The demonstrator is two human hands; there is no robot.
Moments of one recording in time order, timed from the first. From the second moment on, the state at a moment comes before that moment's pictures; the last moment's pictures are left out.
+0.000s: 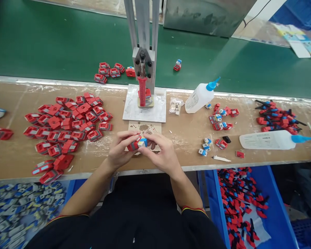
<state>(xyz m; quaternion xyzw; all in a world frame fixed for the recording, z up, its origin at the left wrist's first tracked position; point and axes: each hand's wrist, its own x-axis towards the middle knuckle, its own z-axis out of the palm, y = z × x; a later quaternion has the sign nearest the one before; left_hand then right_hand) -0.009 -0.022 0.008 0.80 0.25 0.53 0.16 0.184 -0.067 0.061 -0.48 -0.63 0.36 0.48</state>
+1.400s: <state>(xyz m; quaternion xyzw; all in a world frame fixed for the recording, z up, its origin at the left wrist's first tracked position) -0.017 0.343 0.023 0.84 0.52 -0.05 0.11 0.272 -0.010 0.018 -0.47 -0.29 0.43 0.72</state>
